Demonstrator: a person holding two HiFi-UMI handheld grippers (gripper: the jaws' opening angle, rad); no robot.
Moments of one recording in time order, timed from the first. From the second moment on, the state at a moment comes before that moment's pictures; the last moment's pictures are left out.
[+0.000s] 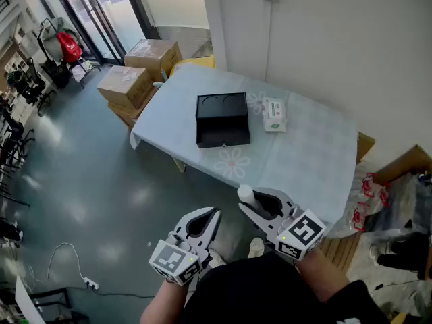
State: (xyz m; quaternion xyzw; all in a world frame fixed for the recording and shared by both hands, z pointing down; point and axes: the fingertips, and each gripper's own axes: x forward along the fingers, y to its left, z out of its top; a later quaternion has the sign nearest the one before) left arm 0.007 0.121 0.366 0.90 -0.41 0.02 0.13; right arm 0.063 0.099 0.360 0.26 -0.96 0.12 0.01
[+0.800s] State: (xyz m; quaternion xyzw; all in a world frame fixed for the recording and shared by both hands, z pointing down) left arm -0.024 0.124 0.369 0.90 -0.41 0.01 0.14; right arm 0.033 0.101 0.359 0.27 -0.96 0.12 0.02
